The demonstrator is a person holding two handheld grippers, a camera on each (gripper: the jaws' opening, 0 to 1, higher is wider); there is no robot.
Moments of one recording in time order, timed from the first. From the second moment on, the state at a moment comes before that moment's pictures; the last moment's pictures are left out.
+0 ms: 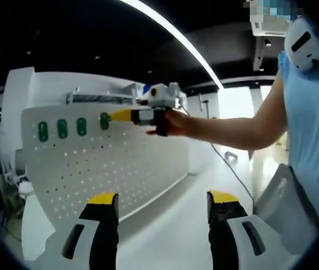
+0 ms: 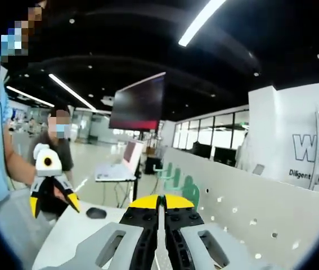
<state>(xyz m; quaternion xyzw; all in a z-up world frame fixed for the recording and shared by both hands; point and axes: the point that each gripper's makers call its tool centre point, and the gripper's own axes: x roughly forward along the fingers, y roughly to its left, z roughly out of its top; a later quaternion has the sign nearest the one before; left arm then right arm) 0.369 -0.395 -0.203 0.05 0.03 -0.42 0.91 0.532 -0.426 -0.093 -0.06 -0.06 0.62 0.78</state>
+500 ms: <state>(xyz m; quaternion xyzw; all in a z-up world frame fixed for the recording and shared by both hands) 0.371 -0.391 -0.205 0.04 0.03 -0.41 0.91 0.546 -0.421 -0.093 -0.07 -0.06 0.62 0.78</state>
